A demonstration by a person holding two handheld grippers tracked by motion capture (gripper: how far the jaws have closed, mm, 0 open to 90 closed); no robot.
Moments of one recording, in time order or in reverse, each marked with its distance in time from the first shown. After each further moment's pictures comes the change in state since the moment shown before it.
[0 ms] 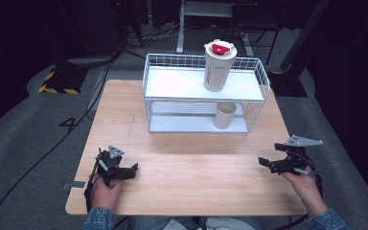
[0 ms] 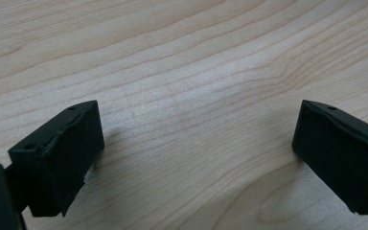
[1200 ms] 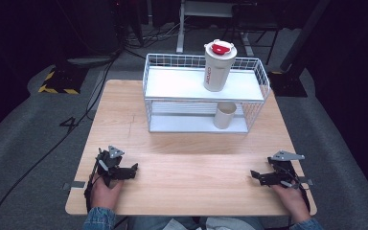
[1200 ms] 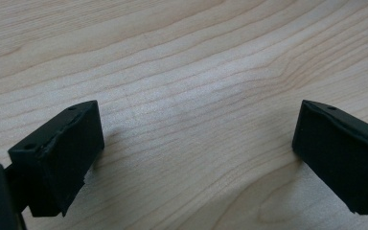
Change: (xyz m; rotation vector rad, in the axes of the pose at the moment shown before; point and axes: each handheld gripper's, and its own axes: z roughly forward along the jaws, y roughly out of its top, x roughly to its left) left arm 0.000 0.000 0.000 -0.001 -0.001 -0.003; right arm 0.009 -0.052 0.041 0.090 -0.082 -0.019
